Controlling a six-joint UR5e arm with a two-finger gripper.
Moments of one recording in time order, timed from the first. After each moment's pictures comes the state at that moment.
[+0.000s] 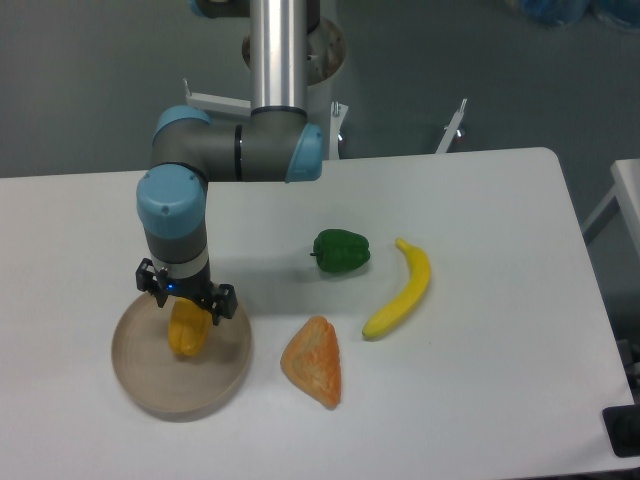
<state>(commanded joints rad) 1.83 -2.10 -1.49 -1.04 1.50 0.31</state>
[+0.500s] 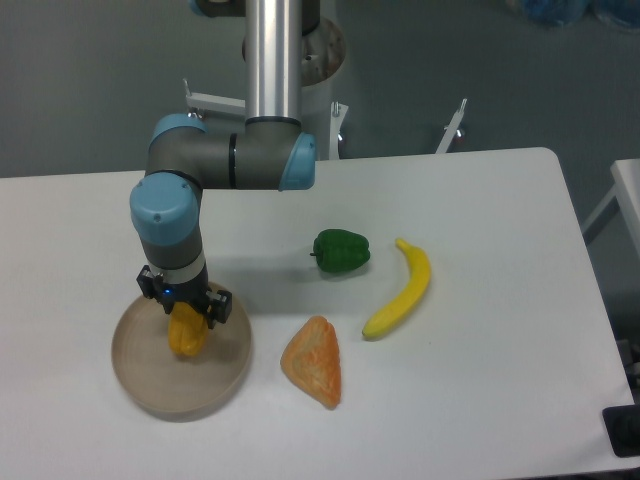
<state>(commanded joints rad) 1.83 -2.11 -1.49 -1.02 1.52 0.33</state>
